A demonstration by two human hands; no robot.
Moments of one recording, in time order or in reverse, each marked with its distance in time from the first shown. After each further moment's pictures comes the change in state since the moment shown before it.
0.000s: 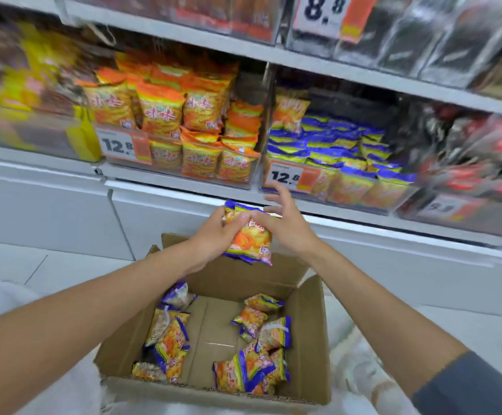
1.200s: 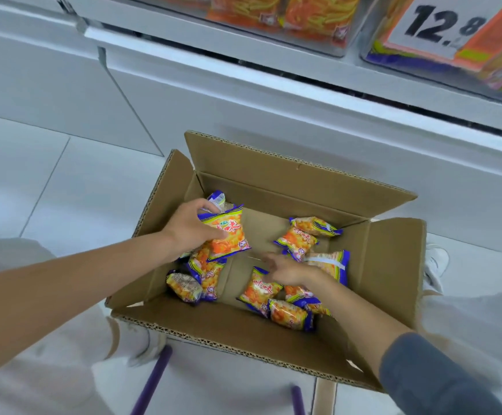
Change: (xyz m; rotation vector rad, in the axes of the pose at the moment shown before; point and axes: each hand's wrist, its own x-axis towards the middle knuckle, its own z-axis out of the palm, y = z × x) left_hand -0.016 -0.183 -0.060 0.177 0.056 -0.536; right_hand -0.039 0.288 0.125 -0.439 -0.828 0.693
